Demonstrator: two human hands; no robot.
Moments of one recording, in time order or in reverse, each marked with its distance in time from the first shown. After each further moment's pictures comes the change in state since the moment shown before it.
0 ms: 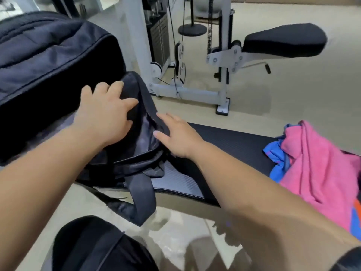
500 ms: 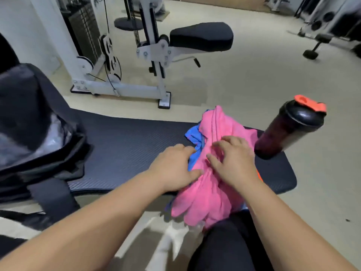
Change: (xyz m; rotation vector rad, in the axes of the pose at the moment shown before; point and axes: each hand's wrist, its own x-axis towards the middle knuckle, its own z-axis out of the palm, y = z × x) left_hand -0.033 0.319 -0.048 -0.843 -0.304 0.433; right_hand -0.260 0.178 -0.105 -0.483 0.438 0.532
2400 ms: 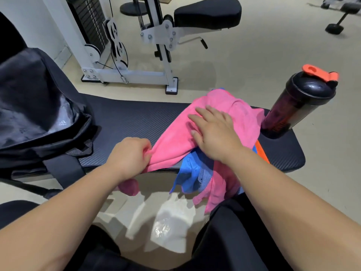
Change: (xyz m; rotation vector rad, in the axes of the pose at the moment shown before) left_hand -0.058 -0.099 0.018 0.065 0.203 -0.192; right_hand 0.010 -0.038 0.008 -0.020 -0.053 -0.397
